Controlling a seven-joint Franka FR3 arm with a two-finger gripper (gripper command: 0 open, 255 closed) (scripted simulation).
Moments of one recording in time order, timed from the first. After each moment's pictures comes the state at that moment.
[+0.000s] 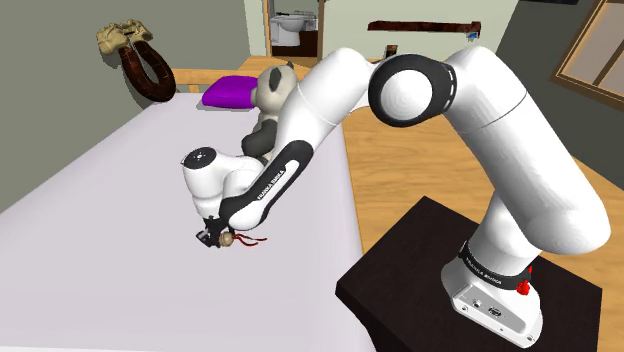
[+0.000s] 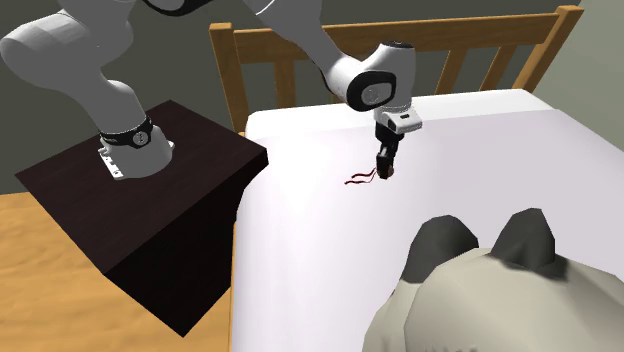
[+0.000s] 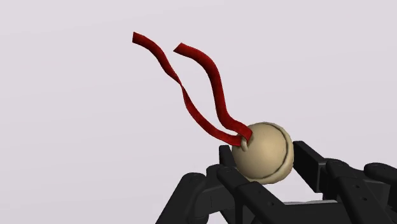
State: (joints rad) arm 0.39 0.85 0.26 -1.61 -0.53 2.49 0.82
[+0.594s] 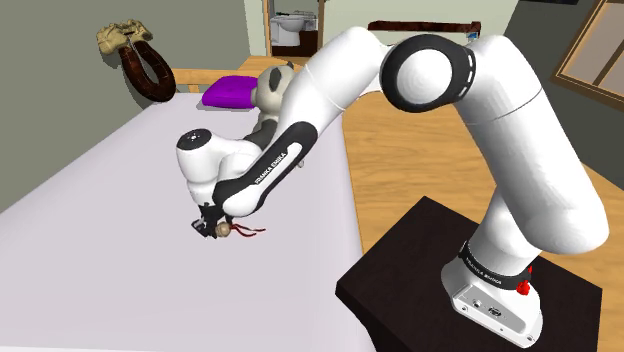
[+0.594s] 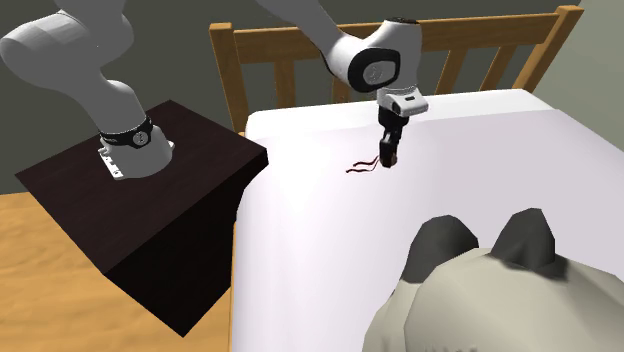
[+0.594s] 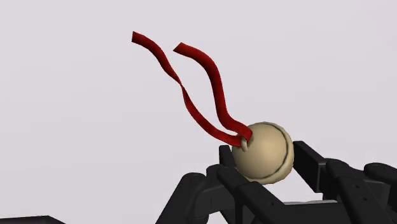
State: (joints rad) arm 0.37 0.76 0.29 -1.63 -0.50 2.43 0.80
